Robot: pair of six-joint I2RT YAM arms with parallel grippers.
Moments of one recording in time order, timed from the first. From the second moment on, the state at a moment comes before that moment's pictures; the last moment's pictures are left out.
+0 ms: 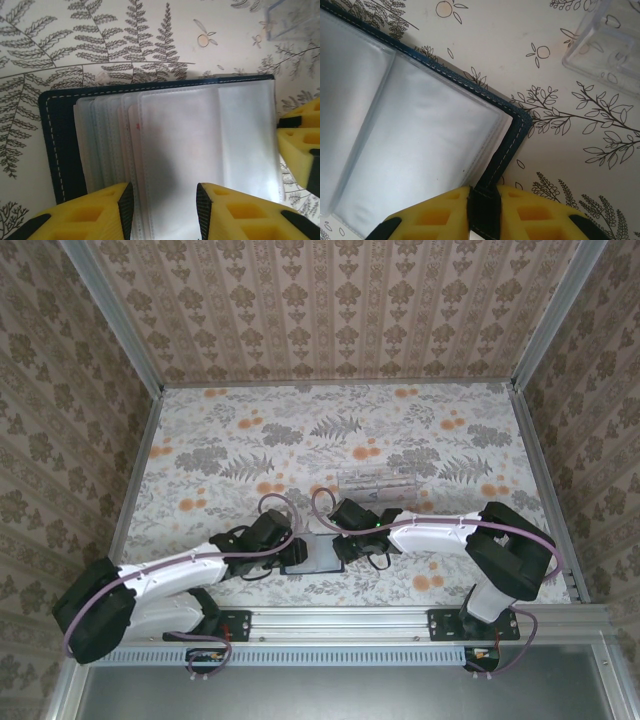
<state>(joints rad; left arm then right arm) -0.91 1.12 0.41 -0.26 0.07 -0.88 0.93 1.62 0.82 -0.33 0.00 0.48</state>
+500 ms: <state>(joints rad) -0.94 1.12 0.41 -0.17 0.12 -0.86 0.94 1.62 0.82 -0.33 0.00 0.48</state>
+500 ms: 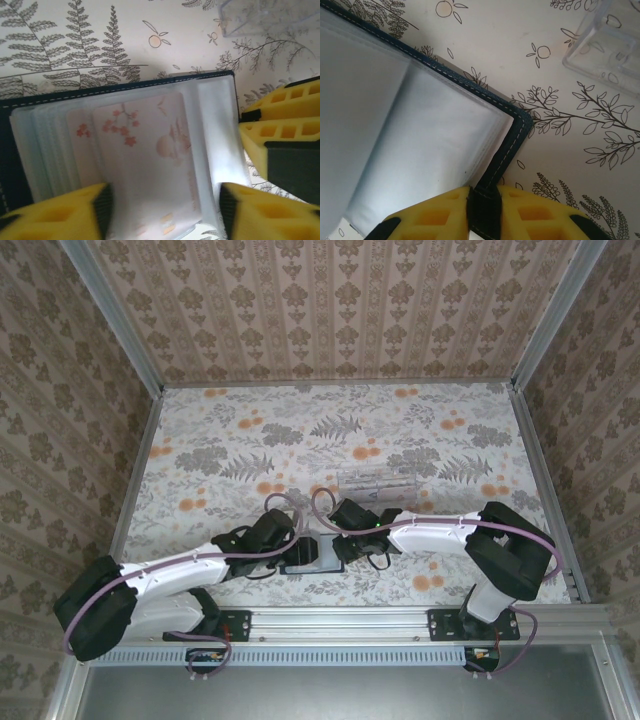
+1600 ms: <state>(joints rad) -0.86 0.97 0.41 -0.22 0.11 -0.83 0.94 1.46 0.82 -0.37 0.07 0.56</state>
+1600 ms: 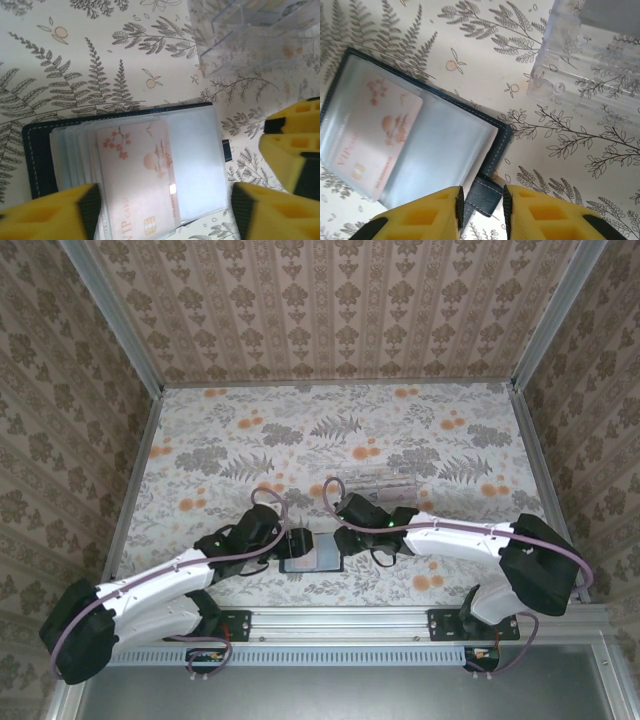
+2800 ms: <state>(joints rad) -0.80 1.06 0.34 -0.22 0.15 -0.82 0.88 1.69 0.77 0.03 -0.31 0.90</state>
